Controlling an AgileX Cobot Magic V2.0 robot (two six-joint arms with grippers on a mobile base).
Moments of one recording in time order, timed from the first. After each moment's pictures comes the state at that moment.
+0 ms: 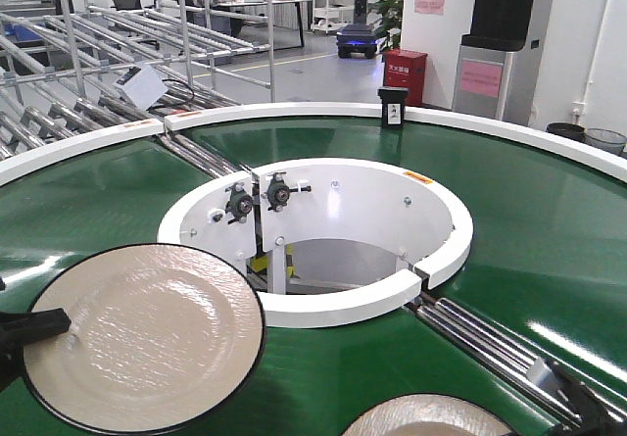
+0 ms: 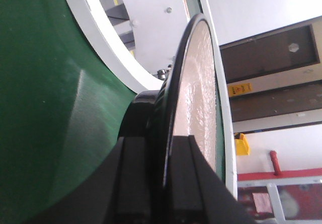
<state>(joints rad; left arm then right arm) 0.30 1.33 -0.74 -1.63 0.82 0.78 -0.13 1.71 -0.83 0.97 0.95 -0.81</state>
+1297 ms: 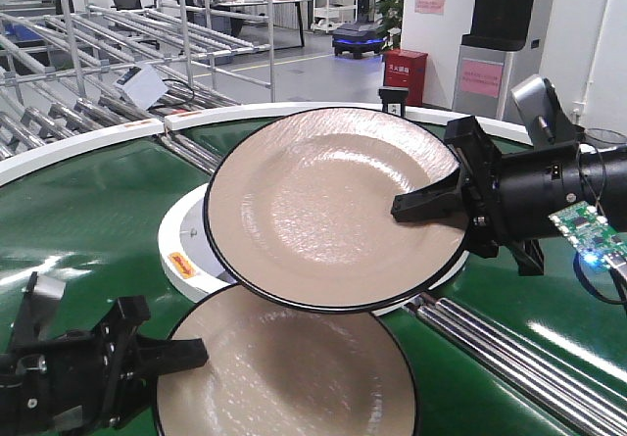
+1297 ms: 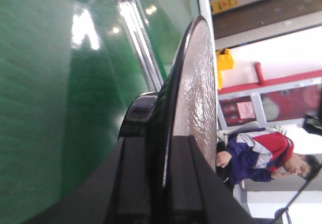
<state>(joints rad) -0.14 1.33 -0.78 -1.64 0.72 0.71 0.08 1.52 -1.46 1.06 1.01 -0.17</state>
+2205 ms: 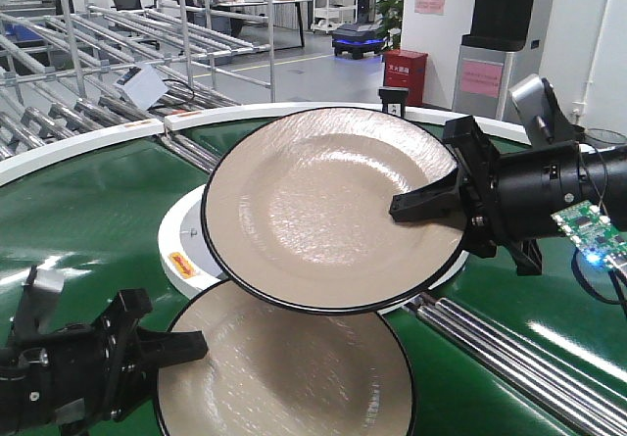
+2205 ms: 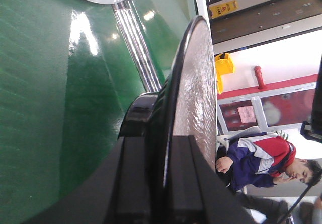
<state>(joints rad) -0.15 1.33 -0.79 -1.64 0.69 0.71 0.08 1.52 -1.46 1.06 1.01 -0.17</state>
